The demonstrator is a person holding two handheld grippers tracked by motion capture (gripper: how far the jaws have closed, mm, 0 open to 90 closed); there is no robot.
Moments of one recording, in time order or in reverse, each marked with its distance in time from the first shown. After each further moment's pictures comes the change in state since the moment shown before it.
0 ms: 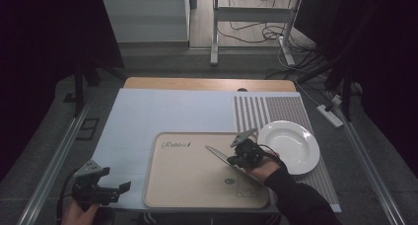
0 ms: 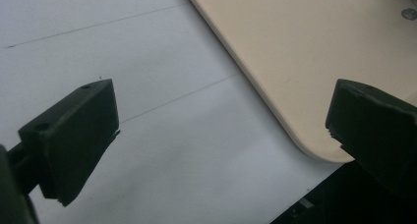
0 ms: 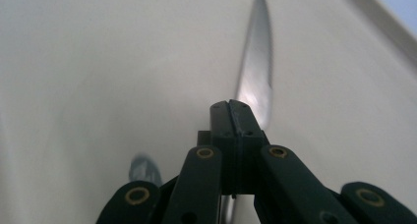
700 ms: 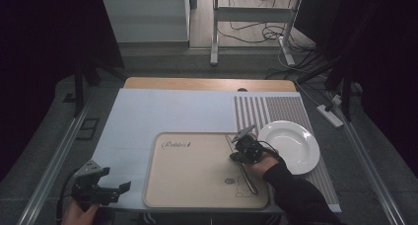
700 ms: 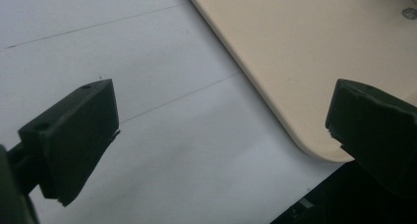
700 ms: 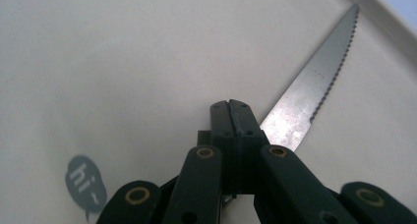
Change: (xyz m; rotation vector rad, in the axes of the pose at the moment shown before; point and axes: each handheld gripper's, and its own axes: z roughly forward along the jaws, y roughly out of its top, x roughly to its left) left arm 0.000 0.000 0.000 0.001 0.002 0.002; right arm -0.024 -0.007 0.012 0.041 -0.045 0.051
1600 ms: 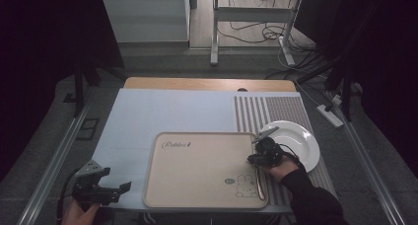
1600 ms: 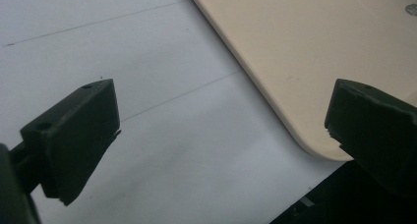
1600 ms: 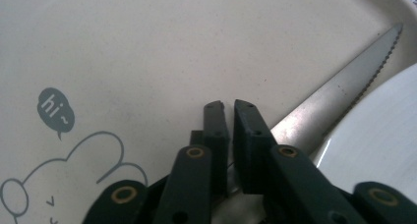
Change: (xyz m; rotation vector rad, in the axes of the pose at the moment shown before) left arm 0.000 0.001 0.001 0.012 0.000 0.002; right arm -0.020 -0.042 -0.030 0.001 -0.048 0.120
